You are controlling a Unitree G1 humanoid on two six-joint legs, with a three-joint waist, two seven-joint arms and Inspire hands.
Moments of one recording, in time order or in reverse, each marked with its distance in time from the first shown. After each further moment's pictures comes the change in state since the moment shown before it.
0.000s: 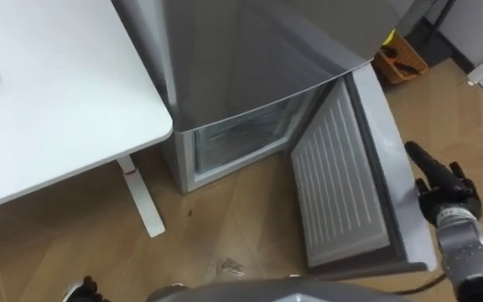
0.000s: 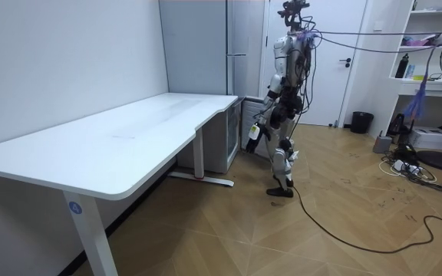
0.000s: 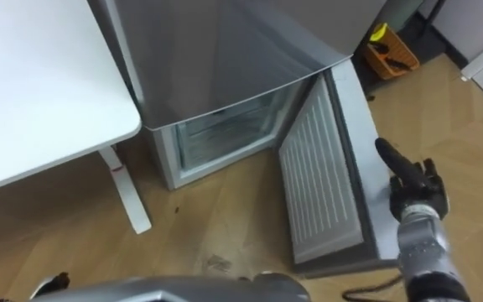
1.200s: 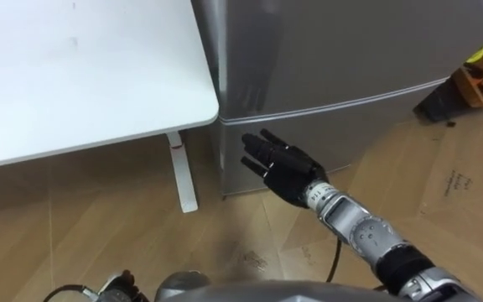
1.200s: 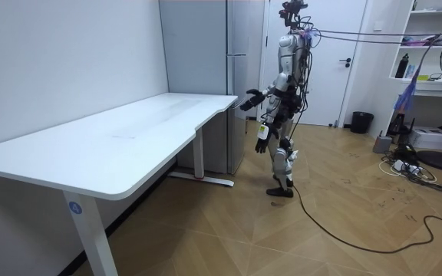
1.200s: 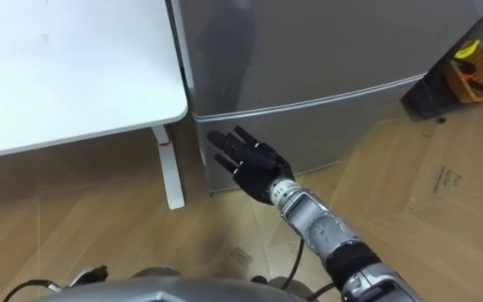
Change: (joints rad) left arm -0.057 -0.067 -0.149 -0.002 -0.004 0.091 -0.022; right arm -0.115 0.117 0.467 -0.023 0.078 0.237 0.284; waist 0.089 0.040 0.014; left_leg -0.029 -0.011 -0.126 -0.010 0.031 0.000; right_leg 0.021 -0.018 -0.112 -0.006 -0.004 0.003
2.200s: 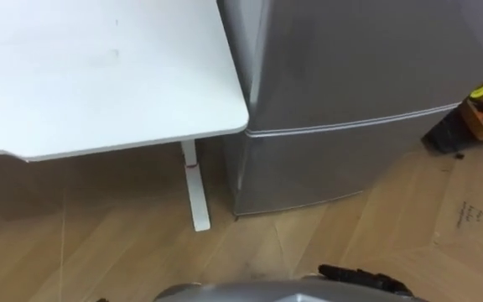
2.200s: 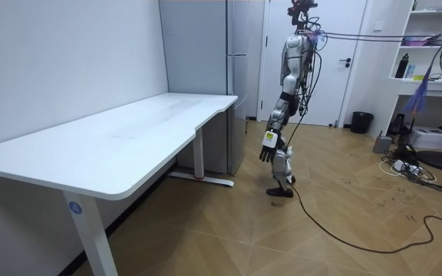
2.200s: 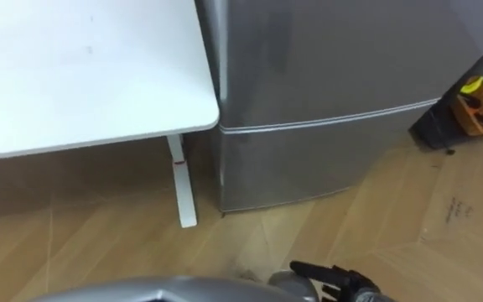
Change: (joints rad) left arm 0.067 0.044 0.176 0.089 -0.039 -0.123 0.015; right arm 0.153 -0.083 -0.388 0.517 -0.826 0.013 -0.040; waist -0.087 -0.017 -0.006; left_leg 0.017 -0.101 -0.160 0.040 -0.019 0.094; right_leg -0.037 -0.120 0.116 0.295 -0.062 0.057
